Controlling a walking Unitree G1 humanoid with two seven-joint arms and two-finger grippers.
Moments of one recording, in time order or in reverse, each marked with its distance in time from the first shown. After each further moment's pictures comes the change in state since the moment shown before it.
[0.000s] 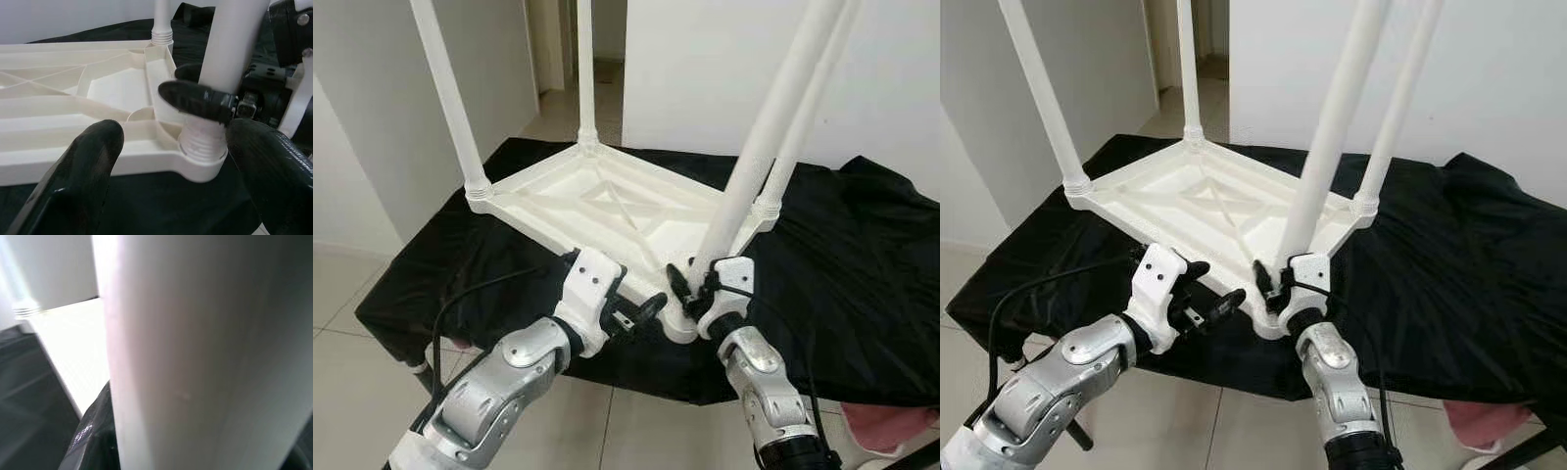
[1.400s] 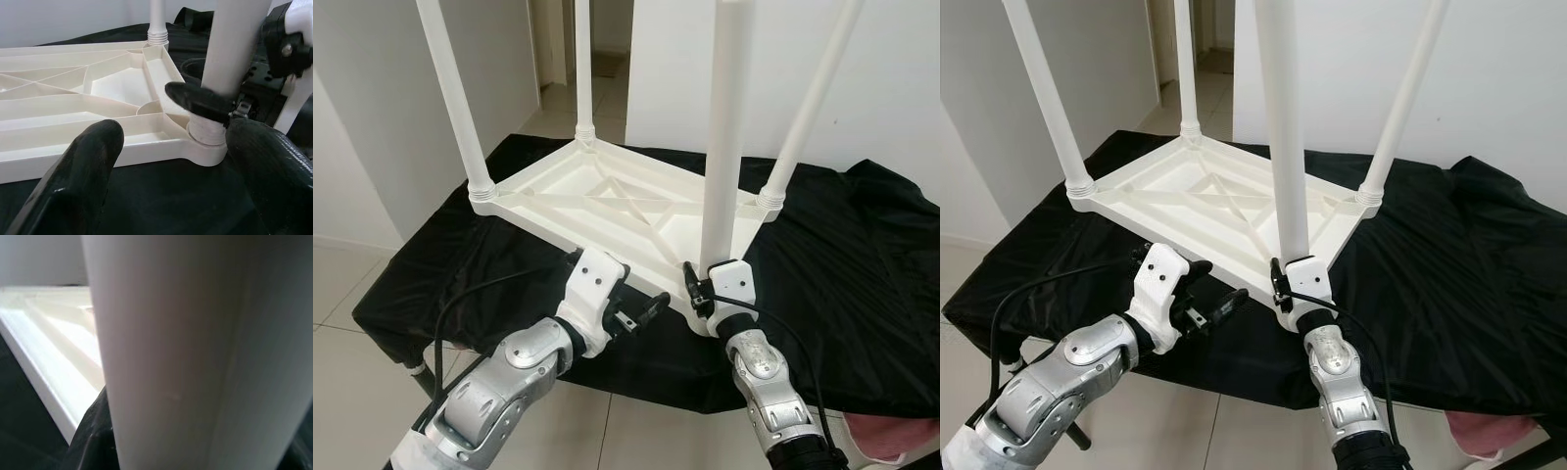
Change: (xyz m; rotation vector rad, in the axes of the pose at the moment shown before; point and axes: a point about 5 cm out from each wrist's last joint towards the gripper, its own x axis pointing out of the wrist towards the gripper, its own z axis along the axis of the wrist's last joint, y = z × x) left arm 0.001 -0.003 0.001 0.013 -0.009 -0.016; right arm -0.004 -0.005 -0.009 -0.184 -0.034 -0.029
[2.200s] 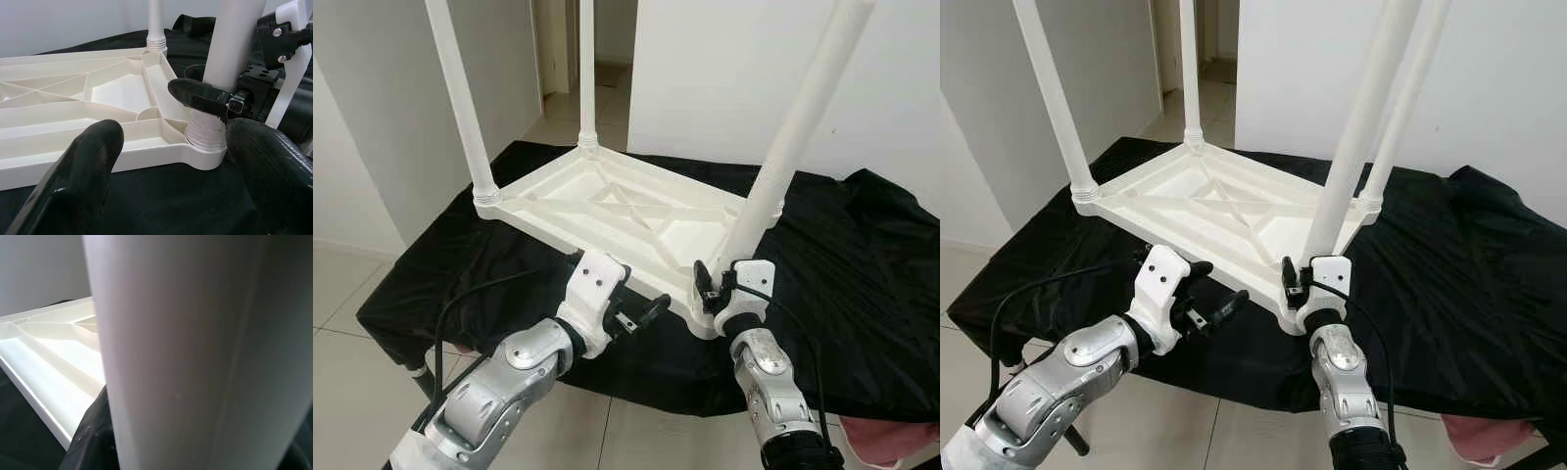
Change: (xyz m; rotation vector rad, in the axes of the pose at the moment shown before) left arm 0.000 0.000 0.000 0.006 -0.002 -0.002; right arm 0.002 -0.010 -0.008 0.175 0.052 -0.104
